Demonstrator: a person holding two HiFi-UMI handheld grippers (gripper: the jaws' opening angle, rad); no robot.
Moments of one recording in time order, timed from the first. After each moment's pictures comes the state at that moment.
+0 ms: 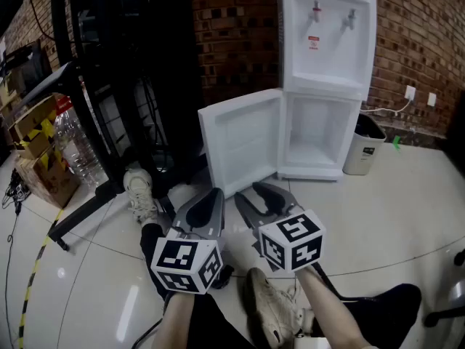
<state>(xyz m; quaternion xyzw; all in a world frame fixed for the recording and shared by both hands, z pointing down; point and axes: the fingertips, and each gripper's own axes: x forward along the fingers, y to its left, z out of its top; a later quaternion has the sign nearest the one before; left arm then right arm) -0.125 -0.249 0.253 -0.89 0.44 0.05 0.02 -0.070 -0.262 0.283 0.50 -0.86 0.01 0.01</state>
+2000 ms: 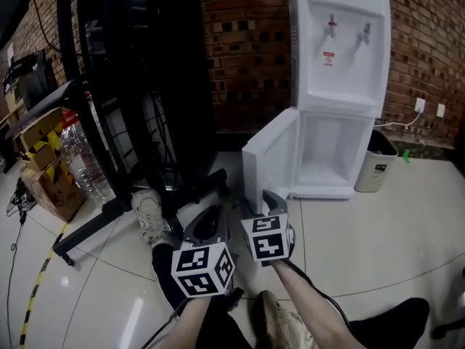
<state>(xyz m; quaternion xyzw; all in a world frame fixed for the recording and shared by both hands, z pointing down) -0.153 -0.313 0.292 -0.85 0.53 0.05 -0.05 -0.063 -0.371 0.339 0.62 -0.78 0.01 0.09</state>
